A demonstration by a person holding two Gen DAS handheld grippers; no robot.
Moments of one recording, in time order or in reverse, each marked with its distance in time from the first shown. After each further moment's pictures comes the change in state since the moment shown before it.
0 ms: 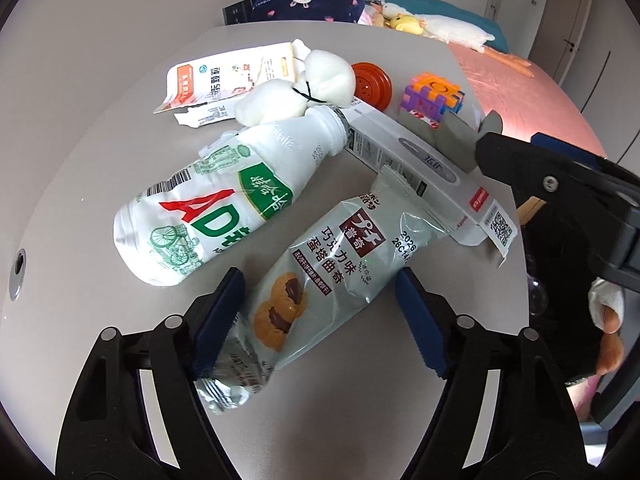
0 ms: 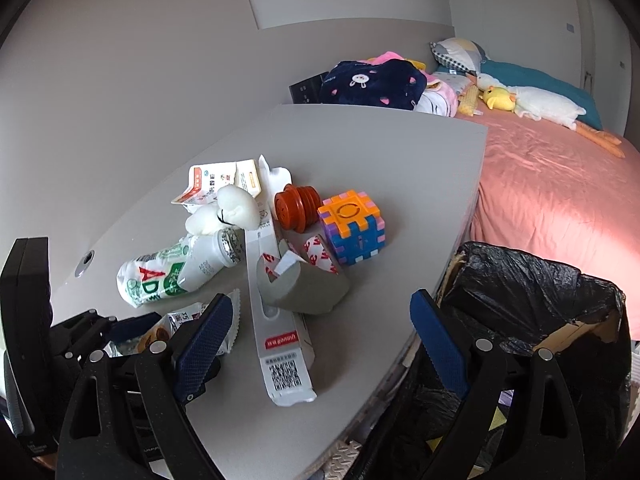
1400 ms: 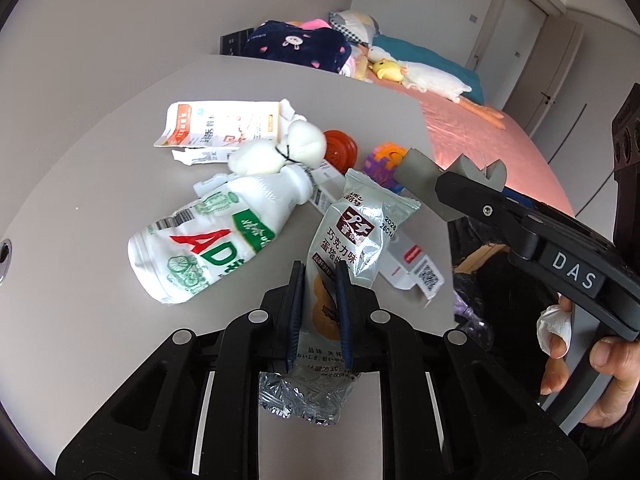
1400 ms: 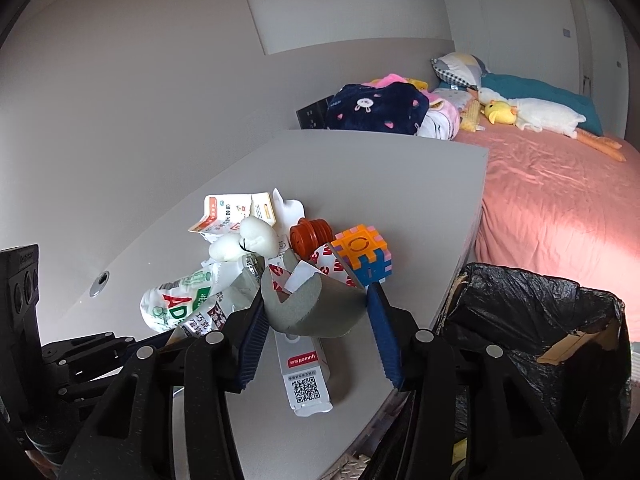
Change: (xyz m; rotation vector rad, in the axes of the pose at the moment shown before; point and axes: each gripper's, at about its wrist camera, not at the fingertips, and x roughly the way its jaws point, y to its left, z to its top) left arm -0.051 0.000 0.001 -0.094 -0.138 -0.152; right arm -0.031 0.002 0.009 -0.001 -0.074 0.025
